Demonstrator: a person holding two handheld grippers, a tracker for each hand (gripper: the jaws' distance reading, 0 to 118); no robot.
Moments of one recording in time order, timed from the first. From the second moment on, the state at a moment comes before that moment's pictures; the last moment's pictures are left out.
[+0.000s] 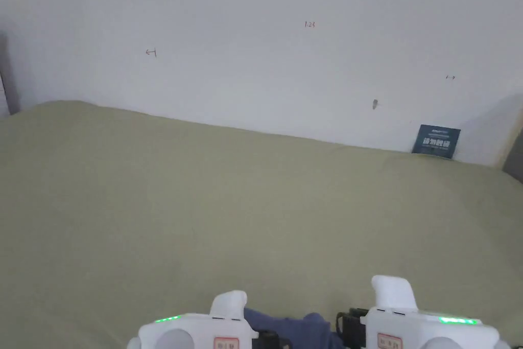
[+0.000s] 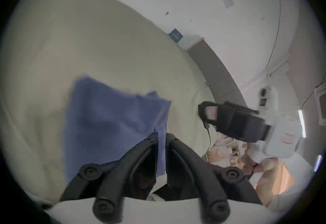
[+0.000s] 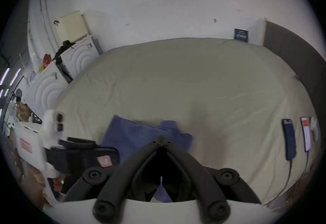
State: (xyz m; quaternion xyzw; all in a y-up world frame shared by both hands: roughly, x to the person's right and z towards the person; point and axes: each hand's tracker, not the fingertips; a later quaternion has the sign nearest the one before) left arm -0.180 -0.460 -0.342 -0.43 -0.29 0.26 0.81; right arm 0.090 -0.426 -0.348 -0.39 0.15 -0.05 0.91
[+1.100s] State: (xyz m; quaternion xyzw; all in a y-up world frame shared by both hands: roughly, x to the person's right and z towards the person) left arm -0.243 -0.552 -0.374 -0.49 -0.28 0.35 0.75; right arm 0.093 -0.527 -0.378 -0.48 0.19 -0.13 0.85
